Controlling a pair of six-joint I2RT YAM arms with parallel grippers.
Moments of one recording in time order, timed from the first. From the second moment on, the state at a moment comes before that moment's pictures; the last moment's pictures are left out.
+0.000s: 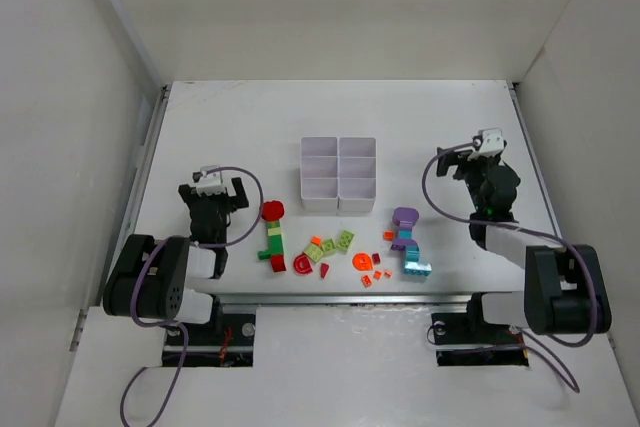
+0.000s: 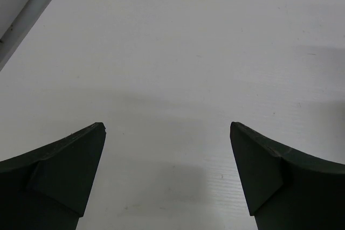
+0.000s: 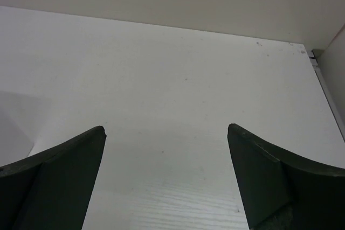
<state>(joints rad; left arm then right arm) -0.10 1.40 0.12 1.16 -0.23 -0.04 0.00 1.32 0.40 0.96 -0.12 -0.05</state>
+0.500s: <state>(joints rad) -0.07 1.10 0.31 0.78 0.15 0.16 0.51 0.83 0.91 0.28 0.58 -0.49</state>
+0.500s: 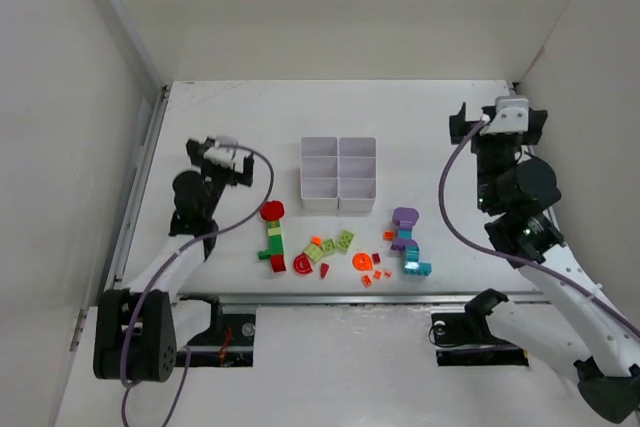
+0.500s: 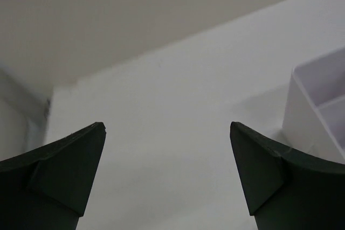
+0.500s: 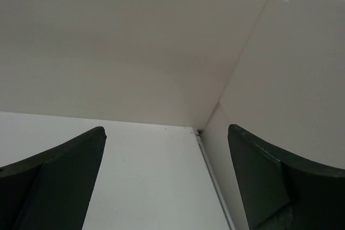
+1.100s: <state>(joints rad) -0.23 1.25 1.18 -0.14 0.11 0.43 0.49 0.98 1.23 -0.63 0.54 0.12</state>
